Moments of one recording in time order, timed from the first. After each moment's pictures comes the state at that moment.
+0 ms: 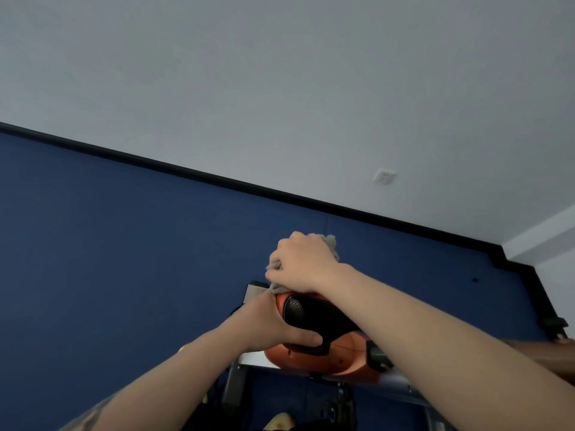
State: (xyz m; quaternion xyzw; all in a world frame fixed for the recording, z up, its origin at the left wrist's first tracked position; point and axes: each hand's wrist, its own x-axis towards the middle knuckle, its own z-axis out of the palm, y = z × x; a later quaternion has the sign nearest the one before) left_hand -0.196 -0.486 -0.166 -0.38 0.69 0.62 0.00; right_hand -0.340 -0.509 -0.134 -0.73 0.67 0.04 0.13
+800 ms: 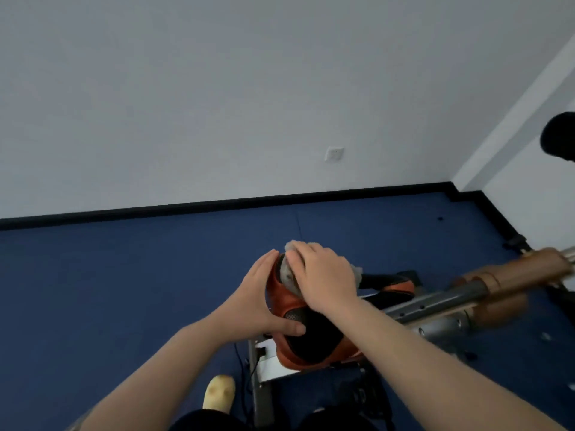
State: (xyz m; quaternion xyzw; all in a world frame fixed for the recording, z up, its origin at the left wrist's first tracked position) left_hand -0.205 -0.551 -0.145 -0.24 0.82 0.52 0.01; right_hand -0.345 -0.461 -0.138 -0.44 0.88 -0.17 0.08
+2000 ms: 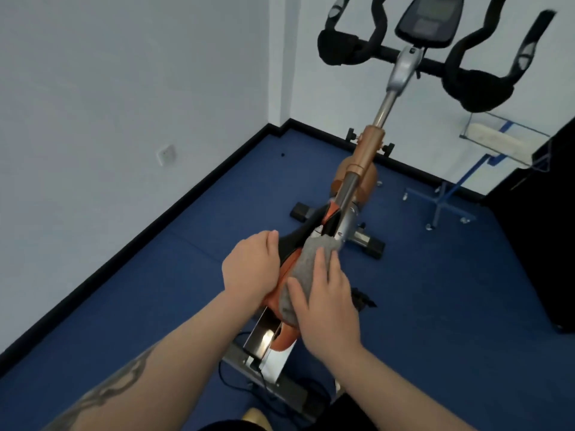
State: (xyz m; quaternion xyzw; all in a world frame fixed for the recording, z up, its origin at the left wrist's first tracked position) left_hand -0.302 -0.572 -0.148 -0.04 0.96 0.27 0.01; right_hand -0.220 -0.456 -0.148 0.09 0.96 -0.27 0.05
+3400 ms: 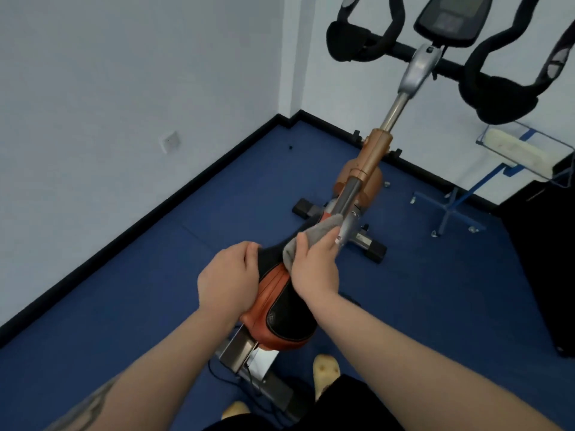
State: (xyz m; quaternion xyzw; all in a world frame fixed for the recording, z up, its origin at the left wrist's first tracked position) left_hand -0.299 -0.572 -0.157 -0.10 0.95 0.28 0.00; right_hand -0.321 -0.437 -0.166 0.24 0.89 -0.39 0.05
